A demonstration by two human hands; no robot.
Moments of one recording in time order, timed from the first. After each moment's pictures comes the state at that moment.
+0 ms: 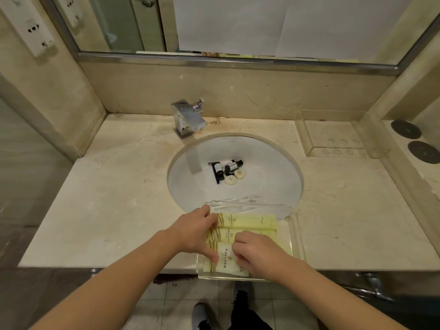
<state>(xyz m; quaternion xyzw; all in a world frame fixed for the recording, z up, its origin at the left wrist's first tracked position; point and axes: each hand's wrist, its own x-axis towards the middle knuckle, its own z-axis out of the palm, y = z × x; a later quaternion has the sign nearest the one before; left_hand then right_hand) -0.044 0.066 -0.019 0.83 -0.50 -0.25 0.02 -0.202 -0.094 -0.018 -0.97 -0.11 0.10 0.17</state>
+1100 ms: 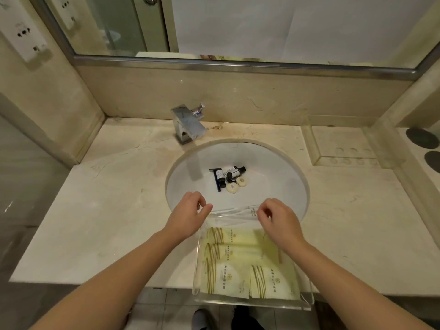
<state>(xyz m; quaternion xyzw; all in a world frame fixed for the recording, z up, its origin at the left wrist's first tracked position) -0.007 0.042 -0.016 0.90 -0.25 -0.19 0.30 -0.148 -0.159 -0.013 -0.92 0.23 -0.08 0.31</state>
